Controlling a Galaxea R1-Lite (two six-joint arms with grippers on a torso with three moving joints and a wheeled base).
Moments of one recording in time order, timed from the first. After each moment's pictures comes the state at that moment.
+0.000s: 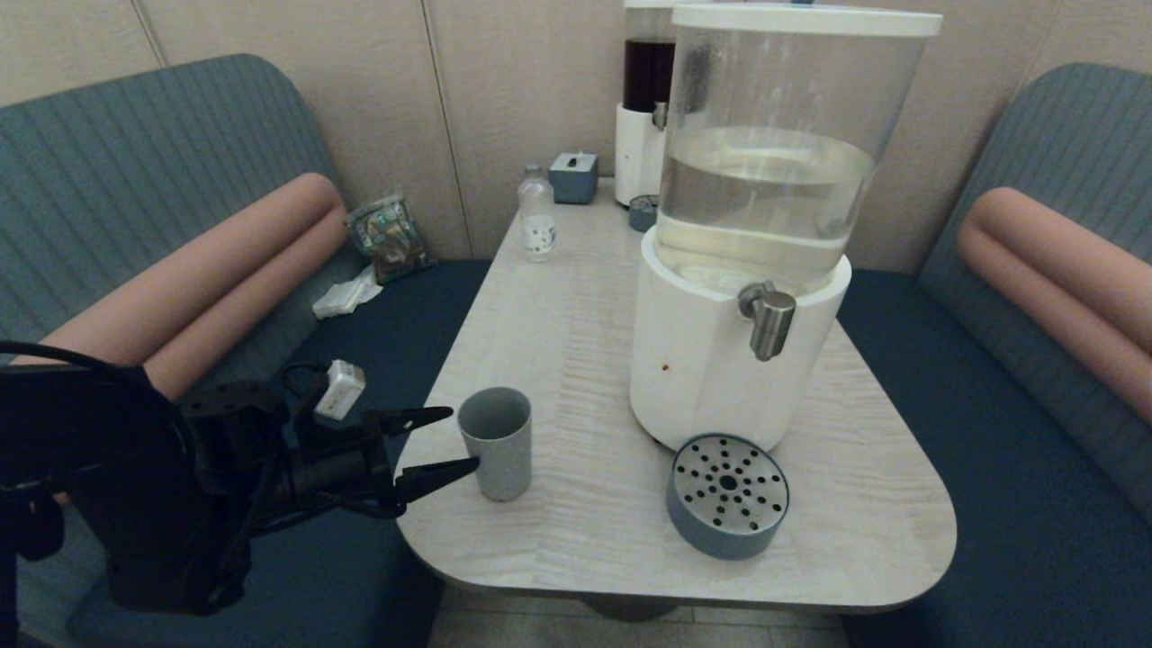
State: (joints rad) left arm -0.01 2.18 -0.54 -1.52 -1.04 0.01; right arm 0.00 0.00 0.00 0.00 0.02 -0.06
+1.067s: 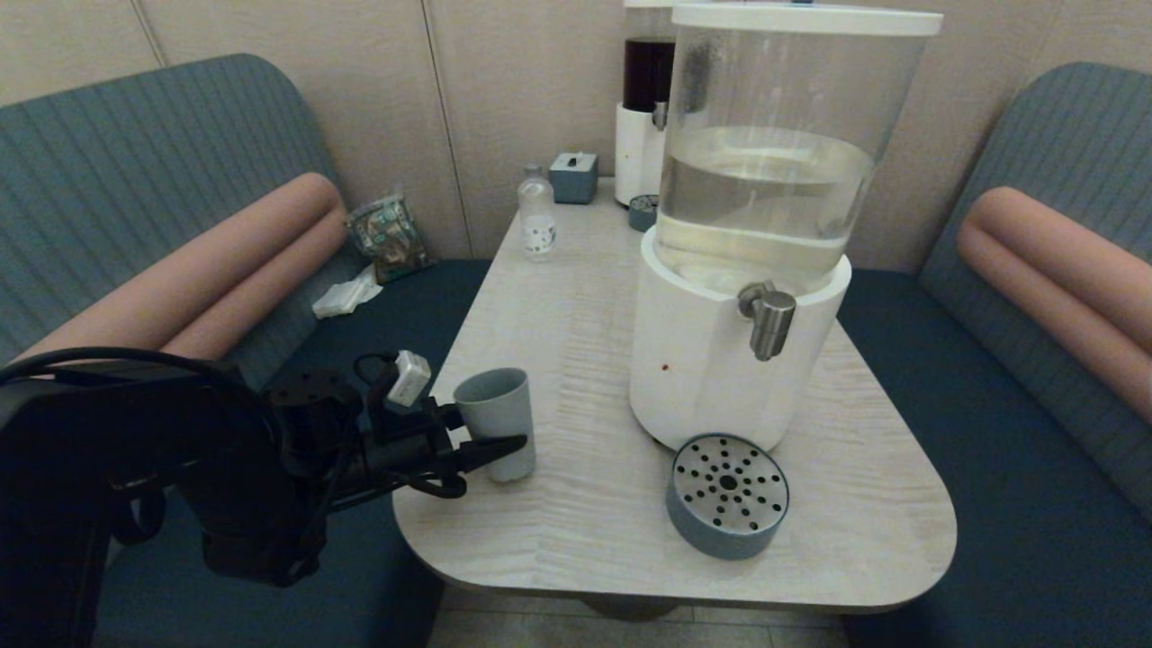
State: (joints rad) left arm -0.14 2.28 -0.71 -1.52 -0.95 -0.02; right arm 0.00 0.00 0.00 0.00 0.02 -0.06
